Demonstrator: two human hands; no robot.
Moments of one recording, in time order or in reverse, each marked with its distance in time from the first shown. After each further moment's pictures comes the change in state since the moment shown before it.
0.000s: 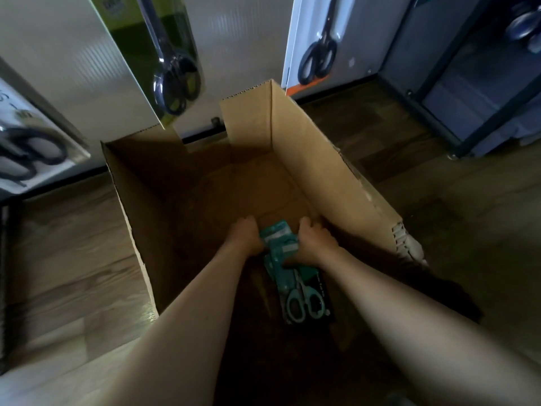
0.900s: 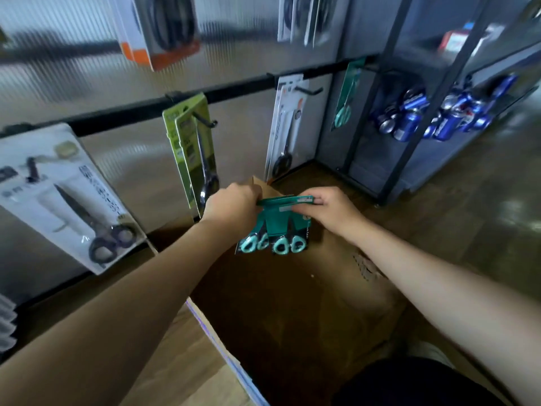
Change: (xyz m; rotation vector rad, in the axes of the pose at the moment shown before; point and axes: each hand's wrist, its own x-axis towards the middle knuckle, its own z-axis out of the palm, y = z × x) left_hand -0.153 0.029 -0.200 0.245 0.538 0.587; right_hand -0.155 -0.044 -0.137 0.697 0.685 -0.467
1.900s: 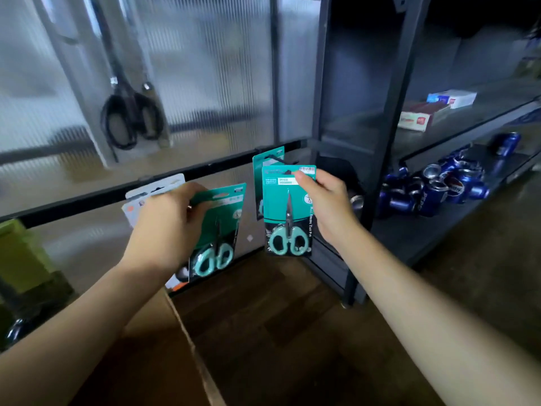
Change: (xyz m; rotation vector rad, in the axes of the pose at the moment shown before) left_hand 0.157 0.167 -0.041 -0.153 0.663 -0.027; right_hand 0.153 0.043 -0.237 0.659 0.312 -0.113
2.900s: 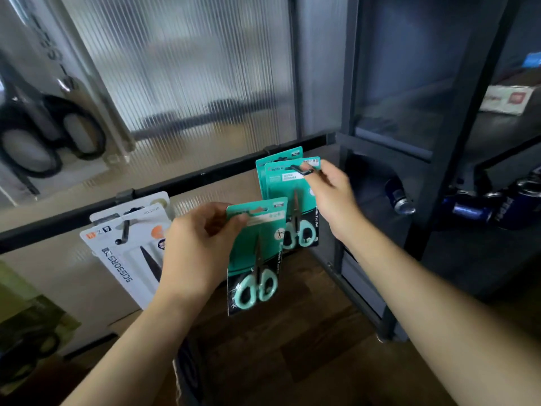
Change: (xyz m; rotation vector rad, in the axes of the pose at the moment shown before) left_hand 0.032 0.032 0.075 -0.447 0.034 -0.416; right_hand 0.111 0.055 0.006 0.074 -0.204 -0.010
